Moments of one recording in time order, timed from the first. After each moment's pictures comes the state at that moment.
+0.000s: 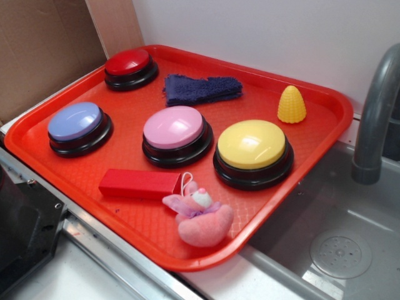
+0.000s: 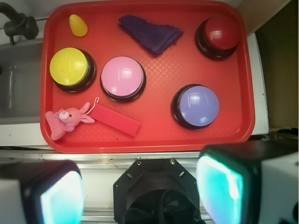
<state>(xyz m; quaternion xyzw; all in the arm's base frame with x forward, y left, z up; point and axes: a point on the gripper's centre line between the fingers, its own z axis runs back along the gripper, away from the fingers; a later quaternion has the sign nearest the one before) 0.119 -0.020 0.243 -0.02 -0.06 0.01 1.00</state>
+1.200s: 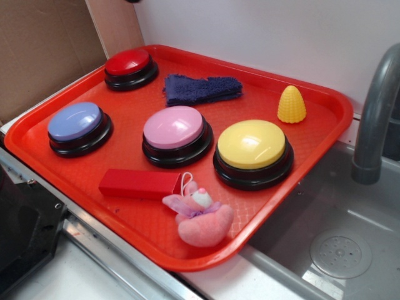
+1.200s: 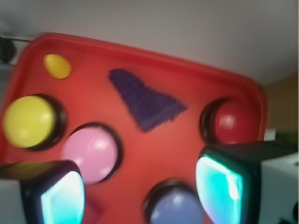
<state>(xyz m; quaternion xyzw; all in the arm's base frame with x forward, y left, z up) 0.270 0.019 0.174 0.01 -0.07 -0.14 0.99</state>
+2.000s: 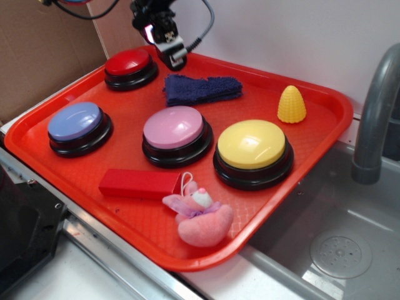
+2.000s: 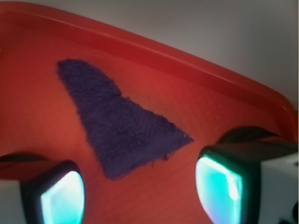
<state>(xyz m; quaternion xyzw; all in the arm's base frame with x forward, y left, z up) 0.300 0.030 0.076 0.04 -0.08 -0.16 0.98</state>
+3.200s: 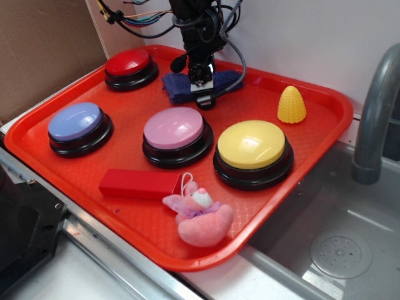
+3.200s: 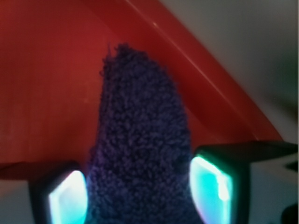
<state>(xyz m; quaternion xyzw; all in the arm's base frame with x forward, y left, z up) 0.342 0.018 0.020 0.07 -0.08 -0.38 0.92</state>
